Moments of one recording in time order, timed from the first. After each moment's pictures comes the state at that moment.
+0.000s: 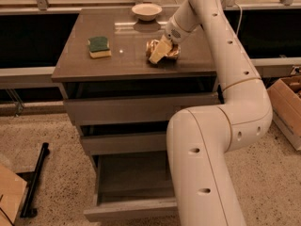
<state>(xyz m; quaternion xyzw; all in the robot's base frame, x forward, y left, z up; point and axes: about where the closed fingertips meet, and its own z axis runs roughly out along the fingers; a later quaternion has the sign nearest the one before) 0.816 -0.060 0.830 -0.54 0.79 0.12 0.27</state>
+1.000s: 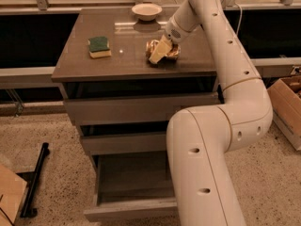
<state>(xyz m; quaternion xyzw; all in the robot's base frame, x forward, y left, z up) 0.816 -0.060 0.830 -0.54 0.79 0.12 0.27</state>
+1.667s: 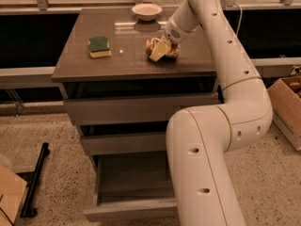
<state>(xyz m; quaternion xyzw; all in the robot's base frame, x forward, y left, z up) 0.816 -0.060 0.831 -0.54 0.79 0.12 0.27</state>
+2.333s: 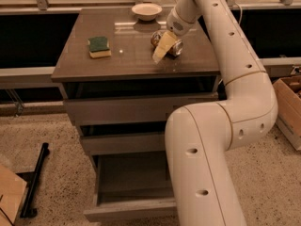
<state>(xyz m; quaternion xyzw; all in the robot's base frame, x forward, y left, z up) 0.816 -0.074 0.860 -0.54 0.79 0.07 0.28</state>
